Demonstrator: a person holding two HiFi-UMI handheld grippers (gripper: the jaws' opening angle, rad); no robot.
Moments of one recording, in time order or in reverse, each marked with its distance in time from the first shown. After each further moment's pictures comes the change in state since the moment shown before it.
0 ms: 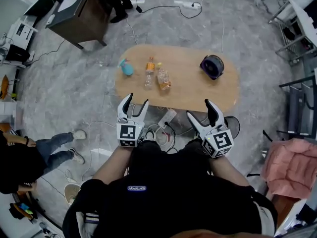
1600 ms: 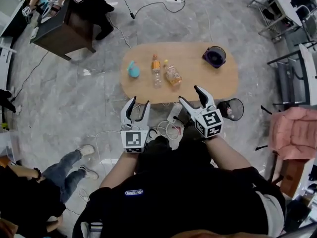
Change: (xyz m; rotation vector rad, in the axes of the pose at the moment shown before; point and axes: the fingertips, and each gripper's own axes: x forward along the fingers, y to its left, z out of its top) left arm -0.052 0.123 -0.005 -0.033 -0.092 -0.143; right arm 0.139 0.107 -0.017 -0.072 0.167 -0.172
